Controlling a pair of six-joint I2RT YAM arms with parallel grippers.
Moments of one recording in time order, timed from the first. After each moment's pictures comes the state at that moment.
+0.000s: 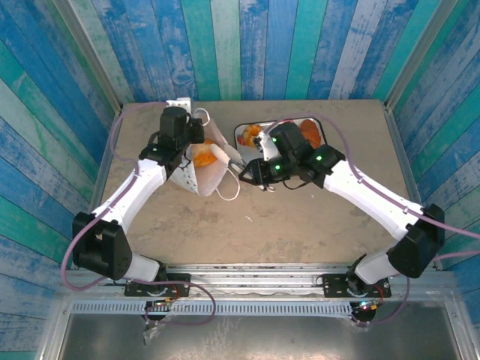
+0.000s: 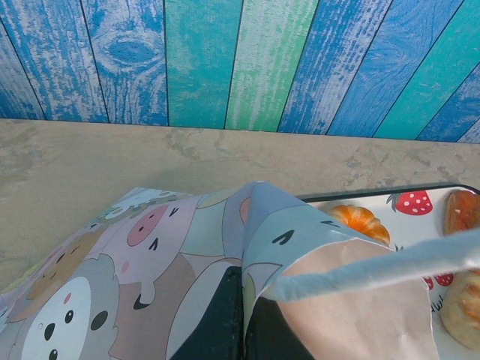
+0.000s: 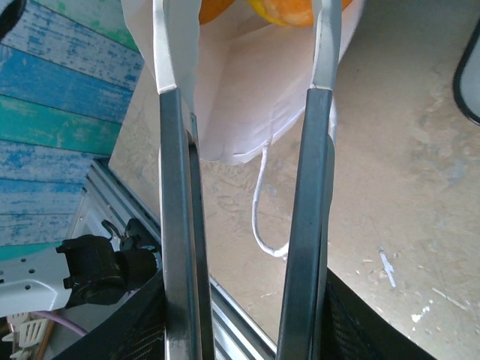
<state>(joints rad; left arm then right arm) -0.32 1.41 1.14 -0.16 -0.14 -0.24 0.76 1.49 1.38 -0.68 -0.40 0.56</state>
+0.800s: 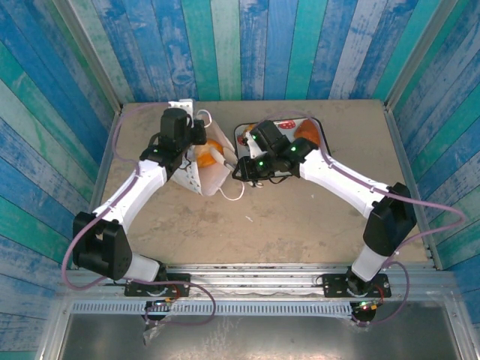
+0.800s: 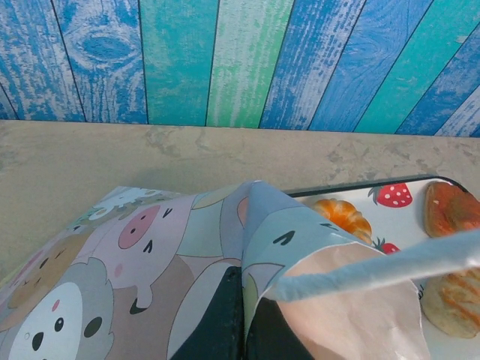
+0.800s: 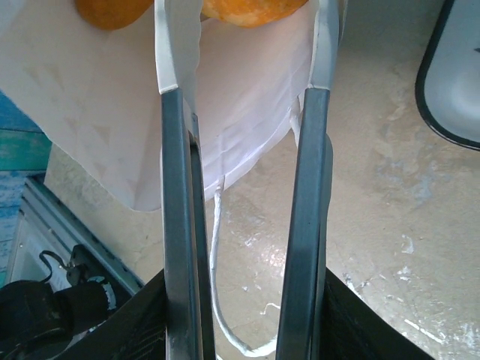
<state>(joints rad) -0.32 1.41 1.12 -0.12 -0.08 -0.24 0.76 1.70 1.49 -0.71 -0.31 0.56</state>
